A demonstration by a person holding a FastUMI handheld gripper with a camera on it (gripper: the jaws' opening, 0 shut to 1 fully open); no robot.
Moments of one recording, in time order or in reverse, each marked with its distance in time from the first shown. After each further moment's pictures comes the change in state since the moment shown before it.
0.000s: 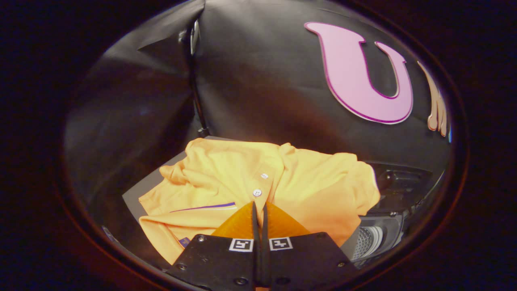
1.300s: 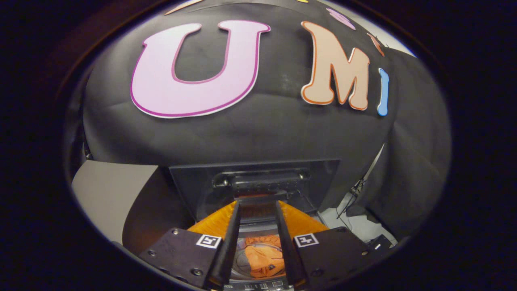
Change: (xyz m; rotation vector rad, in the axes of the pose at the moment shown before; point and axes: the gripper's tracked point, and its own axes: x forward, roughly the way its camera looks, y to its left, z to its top) arm -0.116 -0.066 0.159 0.163 -0.116 -0.533
